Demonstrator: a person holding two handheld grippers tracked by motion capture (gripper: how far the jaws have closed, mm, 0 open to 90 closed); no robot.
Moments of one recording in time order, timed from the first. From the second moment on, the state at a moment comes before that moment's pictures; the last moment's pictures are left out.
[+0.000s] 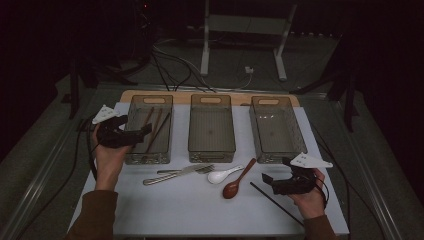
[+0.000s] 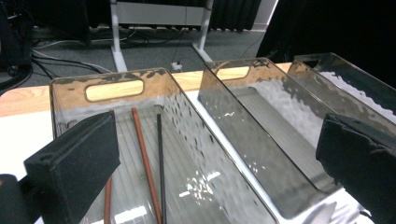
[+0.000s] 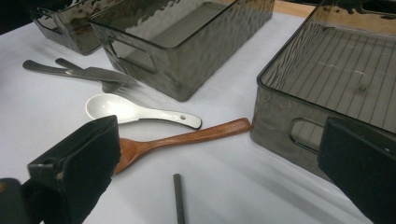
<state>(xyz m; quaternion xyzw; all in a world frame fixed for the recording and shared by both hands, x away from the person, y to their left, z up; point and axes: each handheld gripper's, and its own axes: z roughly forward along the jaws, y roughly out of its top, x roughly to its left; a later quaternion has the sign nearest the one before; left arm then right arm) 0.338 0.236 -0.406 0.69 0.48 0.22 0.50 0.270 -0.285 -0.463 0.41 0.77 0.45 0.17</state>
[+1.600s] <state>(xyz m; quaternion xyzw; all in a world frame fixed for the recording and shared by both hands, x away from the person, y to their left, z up) 0.251 0.235 -0.464 0.70 0.45 0.25 0.50 0.266 -0.279 -0.478 0.38 0.85 0.33 0.13</state>
